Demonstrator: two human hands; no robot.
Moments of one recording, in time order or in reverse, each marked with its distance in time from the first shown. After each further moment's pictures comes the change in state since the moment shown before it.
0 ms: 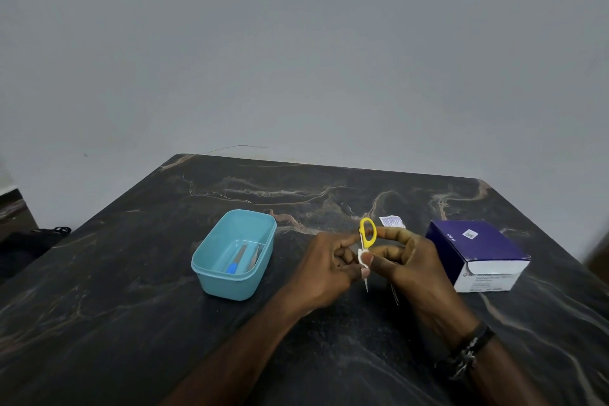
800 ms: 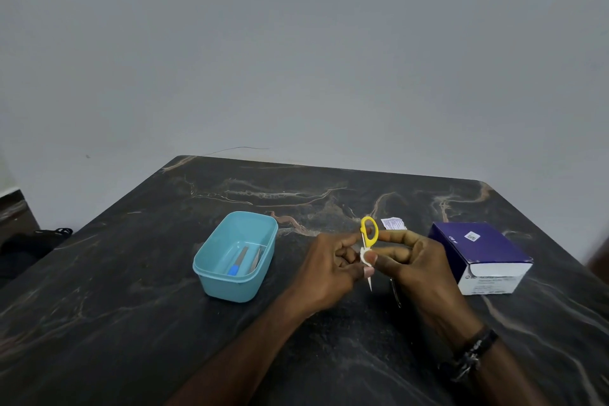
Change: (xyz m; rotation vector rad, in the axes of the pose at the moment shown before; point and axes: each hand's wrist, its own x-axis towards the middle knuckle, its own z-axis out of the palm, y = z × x) left_hand 0.002 -0.001 0.001 -0.026 0.030 0.014; right_hand -0.001 -0.002 -0.003 0.018 0.051 -0.013
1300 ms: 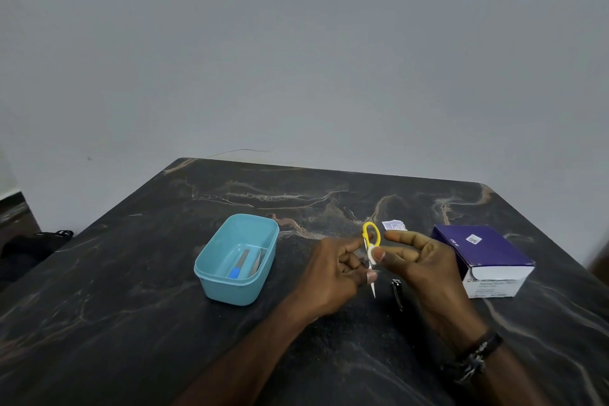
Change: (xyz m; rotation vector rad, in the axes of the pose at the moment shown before) left_hand -0.002 0.001 0.002 0.023 -0.020 -0.018; right_hand 0.003 0.002 -0.003 0.099 0.075 0.003
